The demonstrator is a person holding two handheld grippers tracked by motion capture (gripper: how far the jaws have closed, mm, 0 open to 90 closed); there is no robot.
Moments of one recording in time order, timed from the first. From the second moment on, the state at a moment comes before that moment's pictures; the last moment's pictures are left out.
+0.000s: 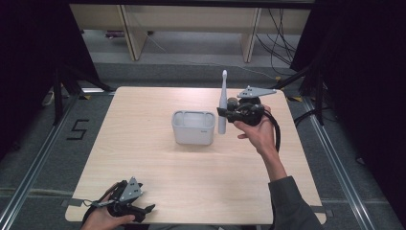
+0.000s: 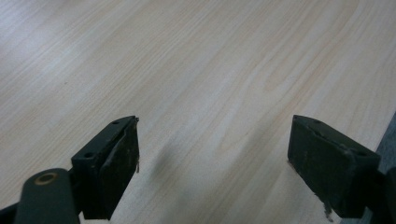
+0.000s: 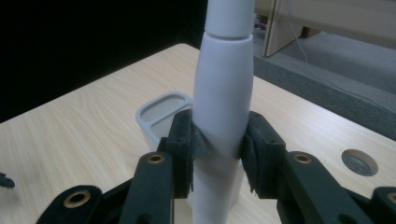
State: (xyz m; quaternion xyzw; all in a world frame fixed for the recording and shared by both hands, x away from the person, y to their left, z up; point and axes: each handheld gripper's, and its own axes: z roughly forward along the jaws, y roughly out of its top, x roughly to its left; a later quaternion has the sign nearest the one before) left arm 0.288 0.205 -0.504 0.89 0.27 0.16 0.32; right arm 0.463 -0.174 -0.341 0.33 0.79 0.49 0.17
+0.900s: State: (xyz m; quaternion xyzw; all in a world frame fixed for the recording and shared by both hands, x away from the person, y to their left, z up) left arm 0.288 0.205 -0.503 0.89 0.28 0.16 0.32; right arm 0.498 -0.141 -0.338 0.34 0.77 0.50 0.18
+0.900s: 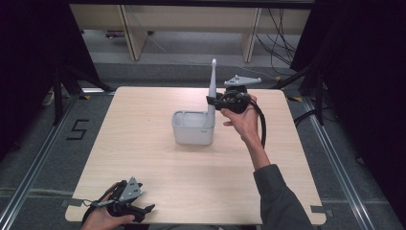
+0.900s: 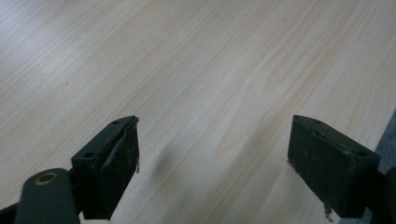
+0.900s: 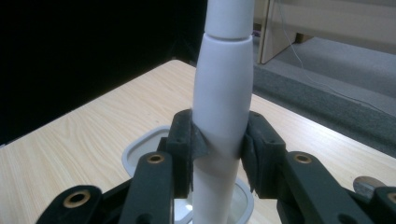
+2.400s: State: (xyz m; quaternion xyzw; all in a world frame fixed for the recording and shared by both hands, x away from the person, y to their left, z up) left arm 0.287 0.206 -0.503 0.89 0.28 0.16 0.32; right arm 0.518 -0.130 -0.394 0.38 0.79 0.46 0.16
